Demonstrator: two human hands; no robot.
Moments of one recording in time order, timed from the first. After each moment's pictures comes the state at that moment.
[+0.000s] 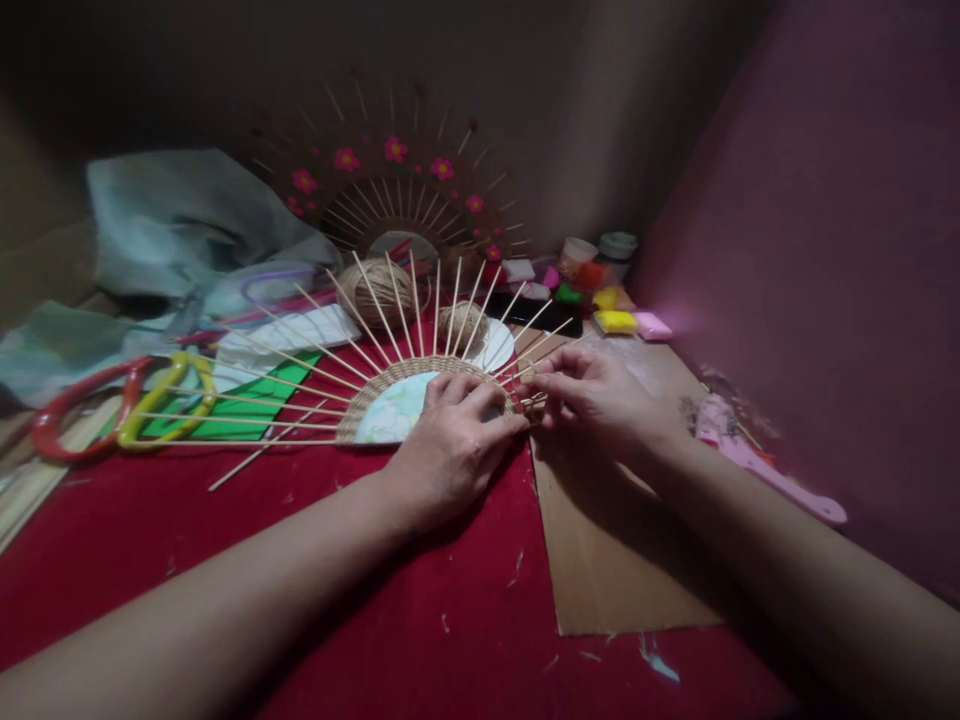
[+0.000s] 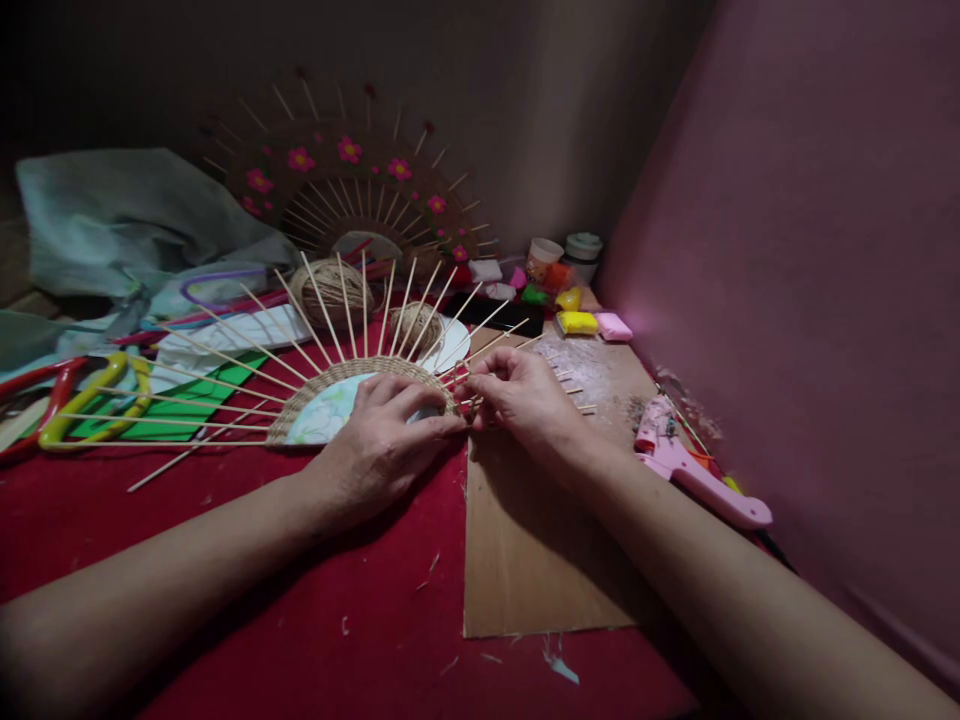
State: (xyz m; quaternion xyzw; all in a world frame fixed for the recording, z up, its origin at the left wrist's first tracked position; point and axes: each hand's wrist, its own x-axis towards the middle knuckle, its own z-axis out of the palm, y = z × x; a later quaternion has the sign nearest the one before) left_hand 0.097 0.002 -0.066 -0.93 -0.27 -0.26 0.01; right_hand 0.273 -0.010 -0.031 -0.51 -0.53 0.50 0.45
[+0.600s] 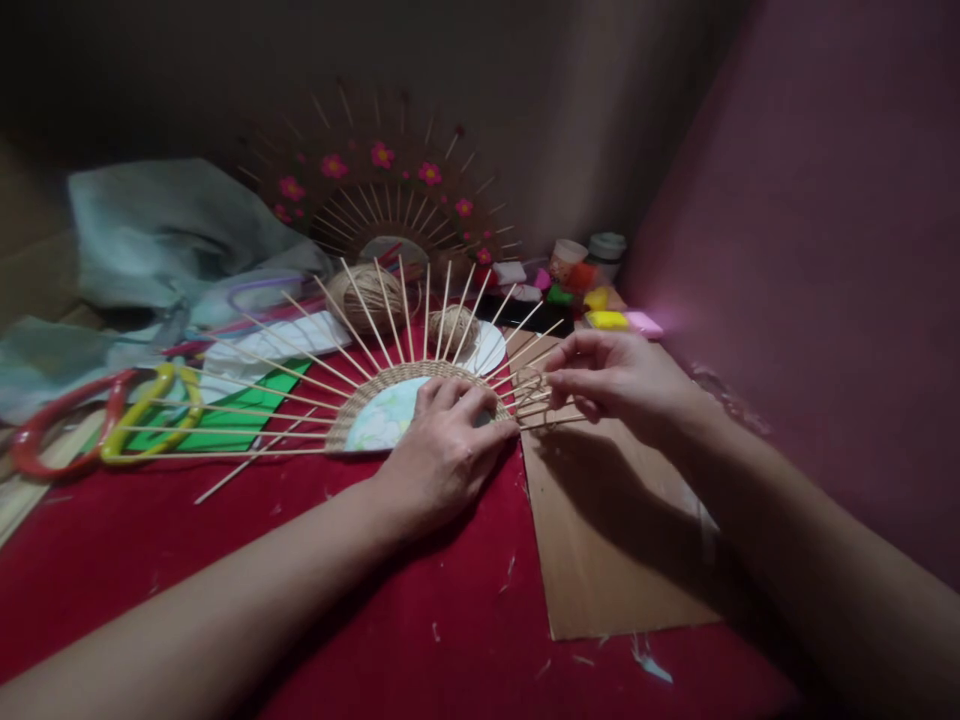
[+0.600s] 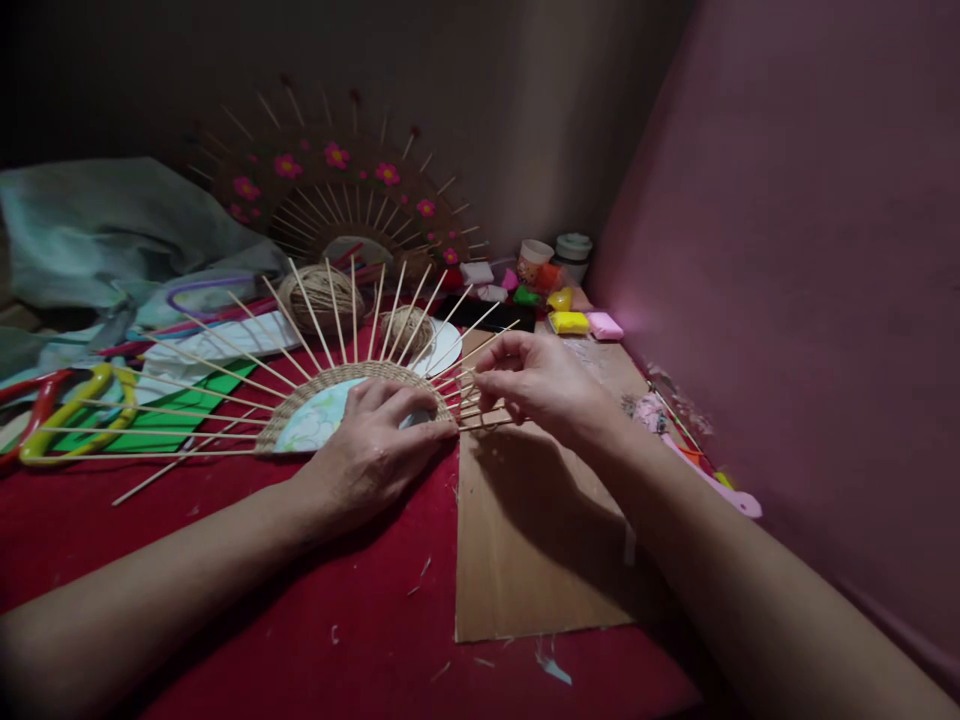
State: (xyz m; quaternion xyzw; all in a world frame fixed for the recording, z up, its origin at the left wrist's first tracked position) left_hand 0.097 0.002 -0.066 -0.93 -0.27 -0.24 0.02; right_hand 0.290 -0.018 0.001 -0.58 -0.57 0.43 0.39
